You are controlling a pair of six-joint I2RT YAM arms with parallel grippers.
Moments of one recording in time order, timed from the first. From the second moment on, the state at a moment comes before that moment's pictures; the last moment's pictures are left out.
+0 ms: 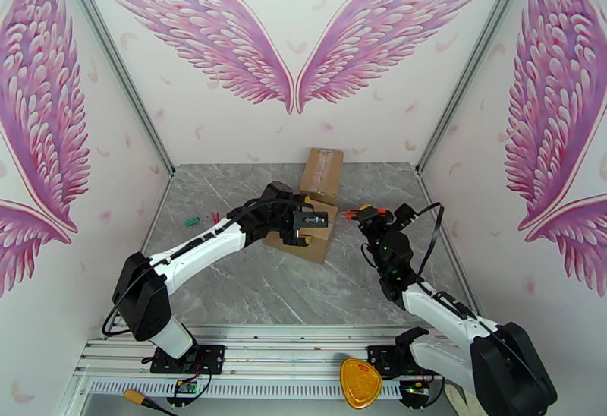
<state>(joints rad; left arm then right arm) -0.74 1.63 1.34 -0.38 0.19 0.94 0.35 1.10 0.40 0.72 0.27 0.98</state>
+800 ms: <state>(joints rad) -0.74 1.63 1.31 -0.38 0.19 0.94 0.35 1.16 0.40 0.77 0.28 1.00</state>
